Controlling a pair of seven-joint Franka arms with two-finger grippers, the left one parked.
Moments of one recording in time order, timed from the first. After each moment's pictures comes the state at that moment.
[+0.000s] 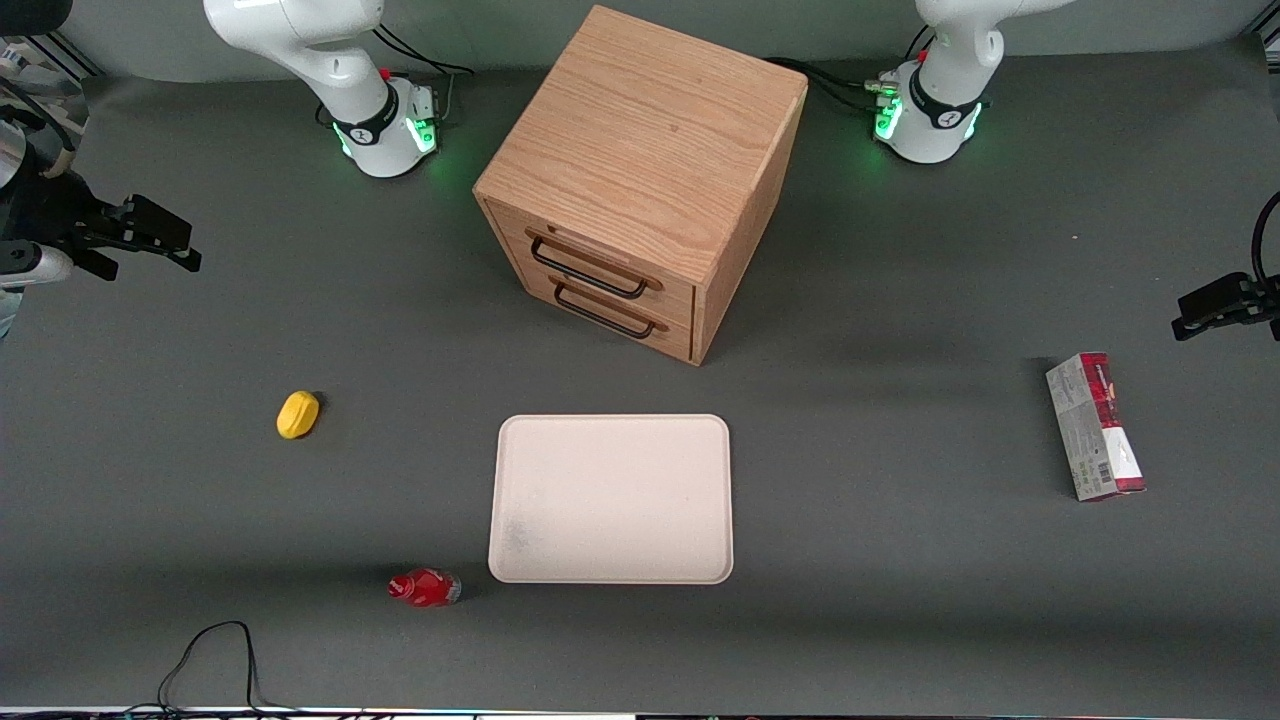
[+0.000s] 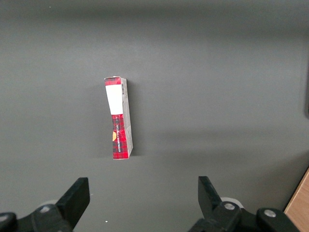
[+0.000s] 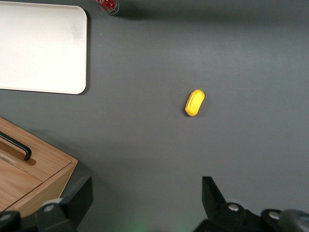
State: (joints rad) arm 0.13 -0.11 -0.12 -1.68 0.02 1.57 -0.03
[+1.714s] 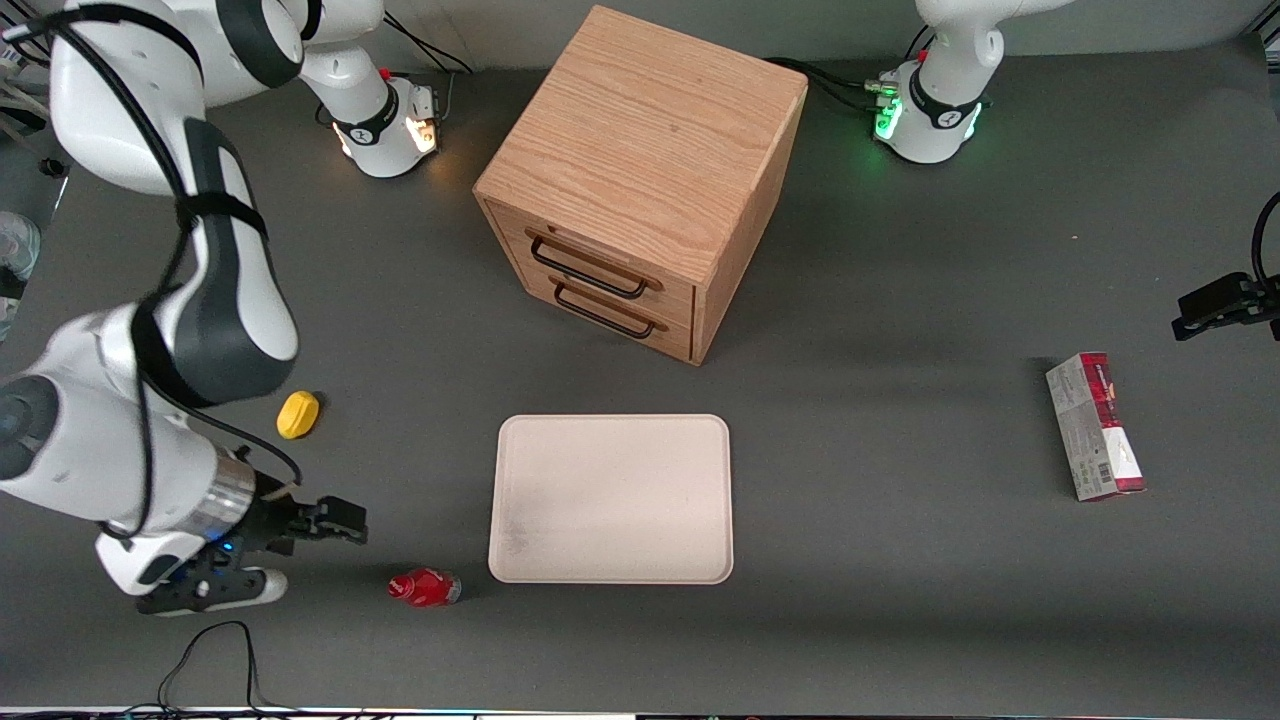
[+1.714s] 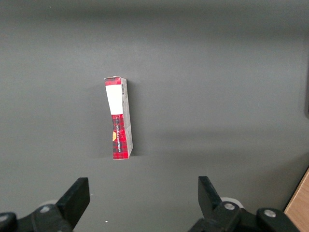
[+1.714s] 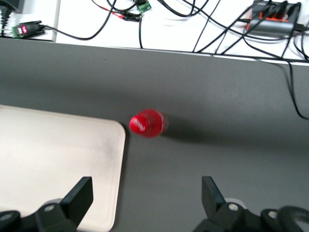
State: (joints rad) arm 0.10 0.79 0.12 -0.92 -0.01 1.90 0.08
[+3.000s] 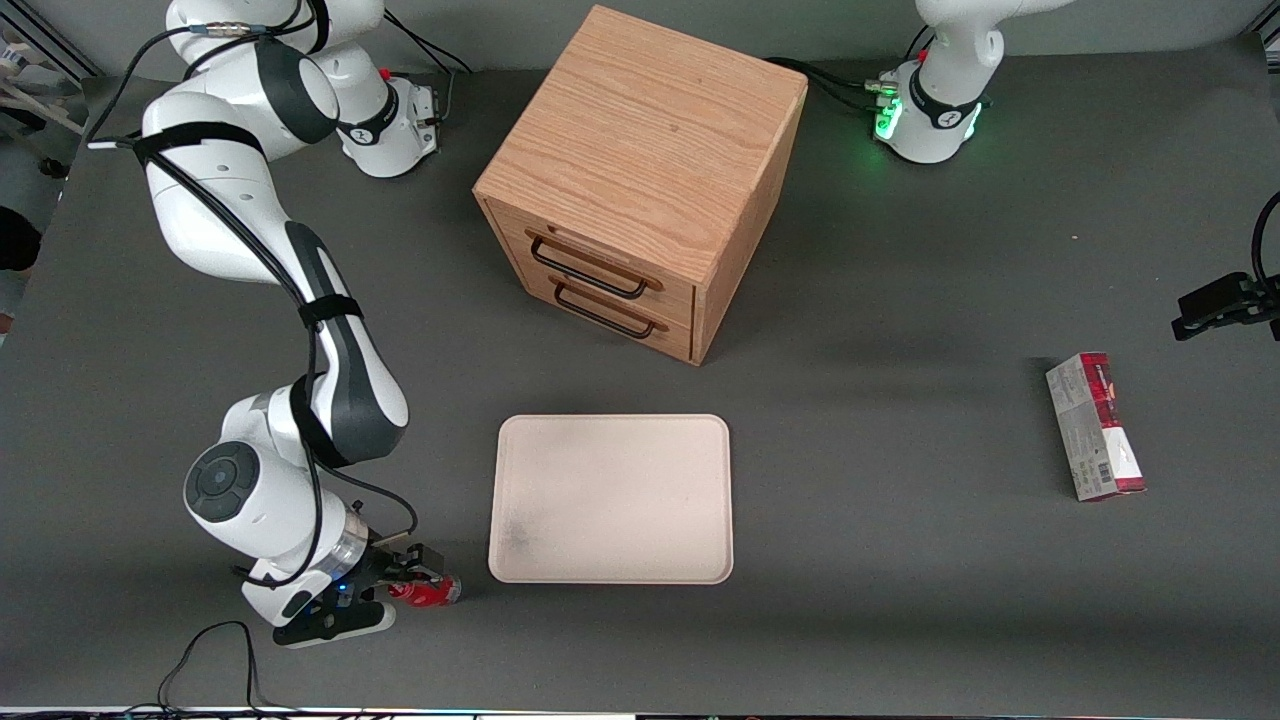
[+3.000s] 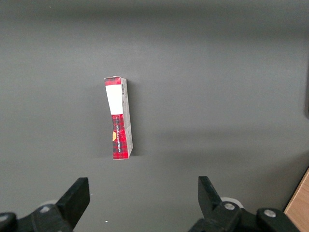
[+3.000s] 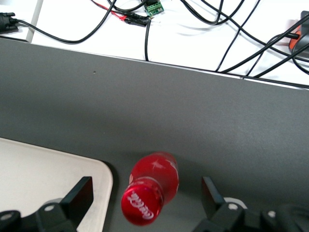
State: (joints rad) arm 0.12 1.00 0.17 -0.92 -0.12 2.20 0.08
